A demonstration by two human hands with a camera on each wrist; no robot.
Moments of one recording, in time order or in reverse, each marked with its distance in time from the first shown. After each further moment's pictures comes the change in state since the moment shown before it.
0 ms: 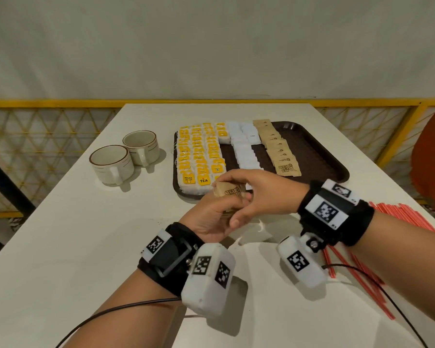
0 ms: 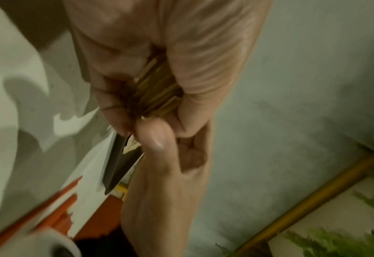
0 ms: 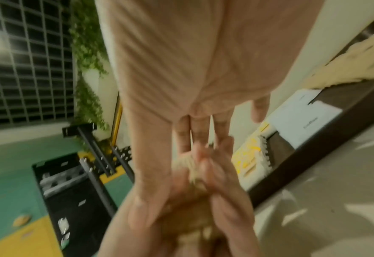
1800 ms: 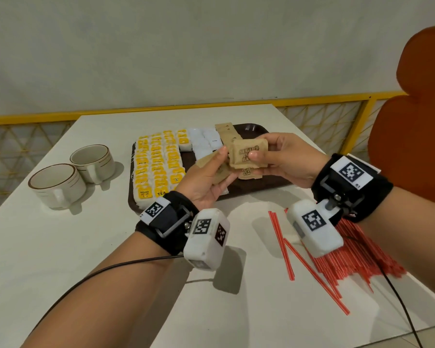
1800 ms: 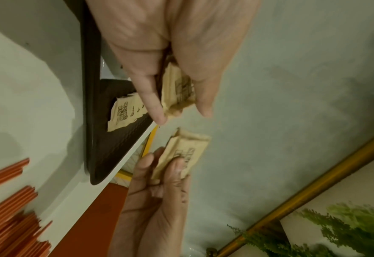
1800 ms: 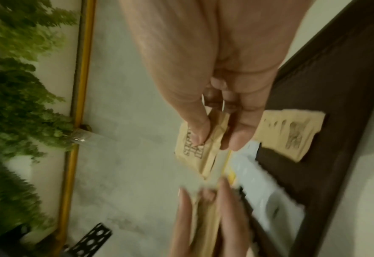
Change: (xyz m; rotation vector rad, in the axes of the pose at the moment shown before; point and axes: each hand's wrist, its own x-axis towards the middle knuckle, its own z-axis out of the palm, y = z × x) left_hand 0.079 0.017 0.052 -0.112 0.079 0.086; right_hand -0.049 0.061 -0.075 0.851 0.417 0.217
